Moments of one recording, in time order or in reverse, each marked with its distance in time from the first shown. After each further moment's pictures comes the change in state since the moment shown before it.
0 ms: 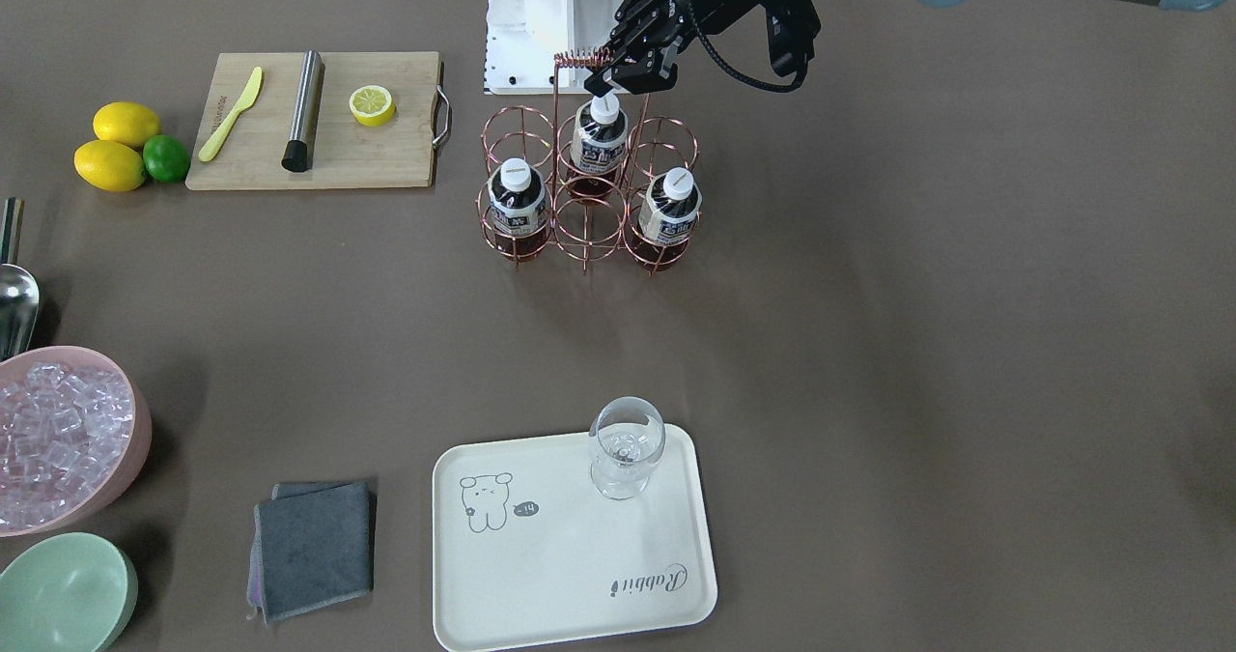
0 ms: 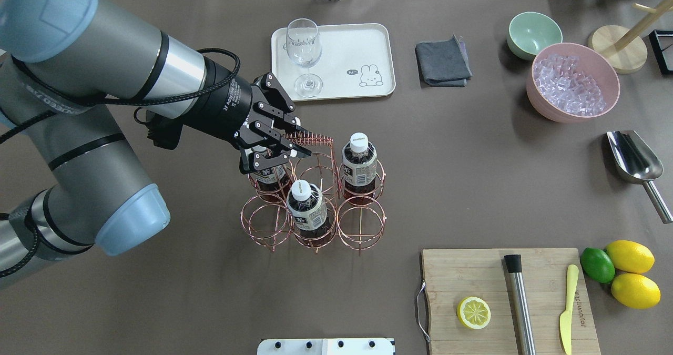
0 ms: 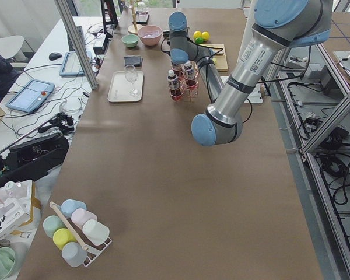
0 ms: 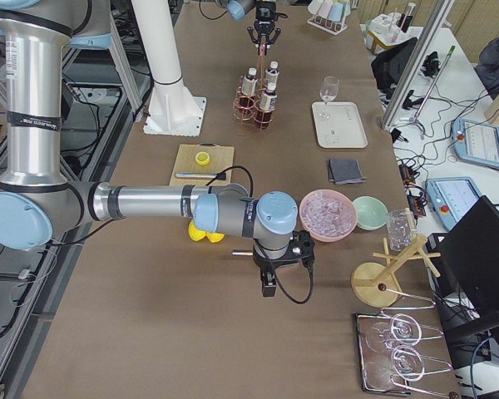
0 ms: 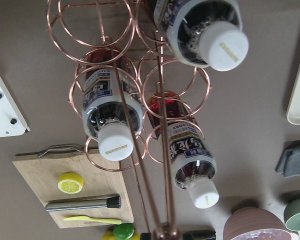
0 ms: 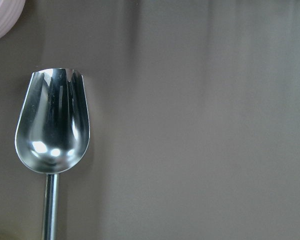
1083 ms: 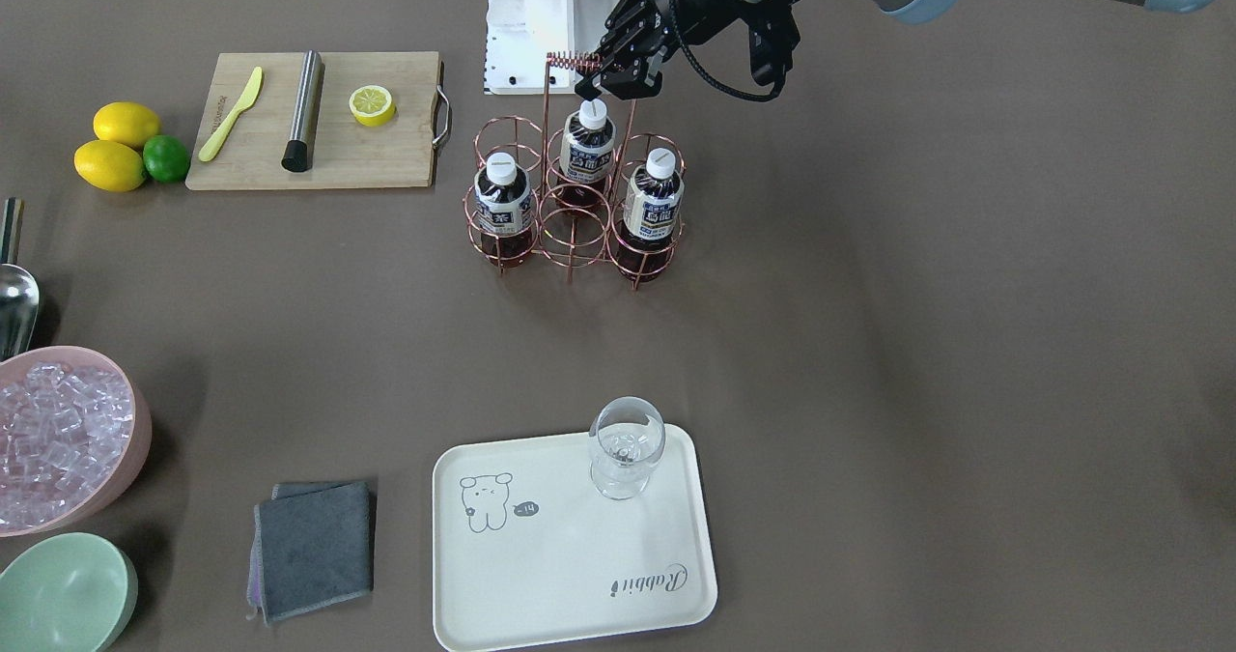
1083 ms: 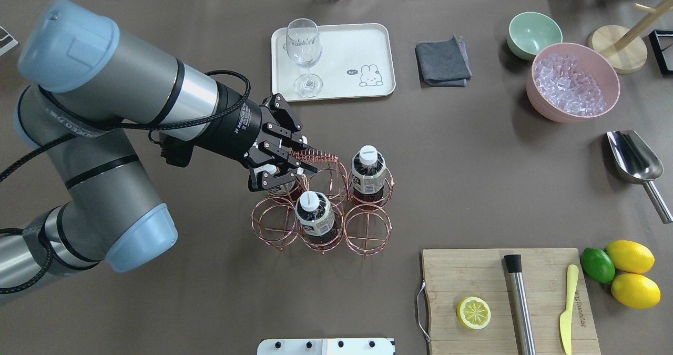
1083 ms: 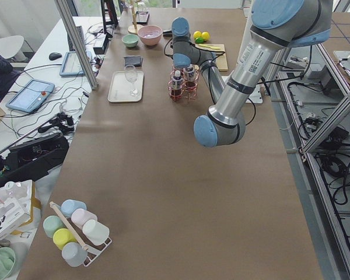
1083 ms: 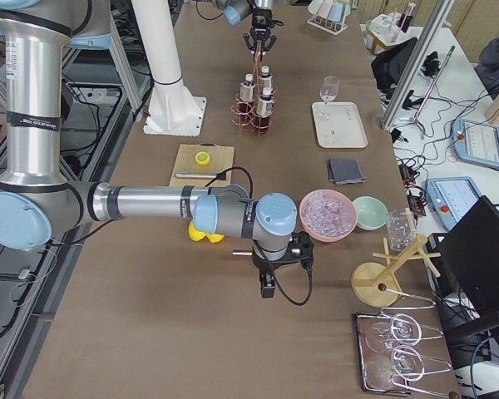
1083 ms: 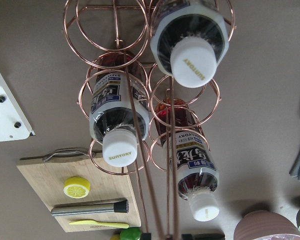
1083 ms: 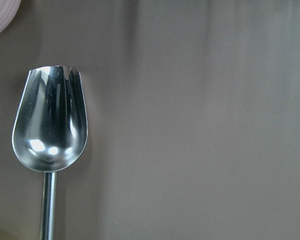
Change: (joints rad) left arm 0.049 0.021 0.016 -0.048 0.033 -0.006; right arm 0.000 -0.003 -0.003 0.000 -0.001 0.000
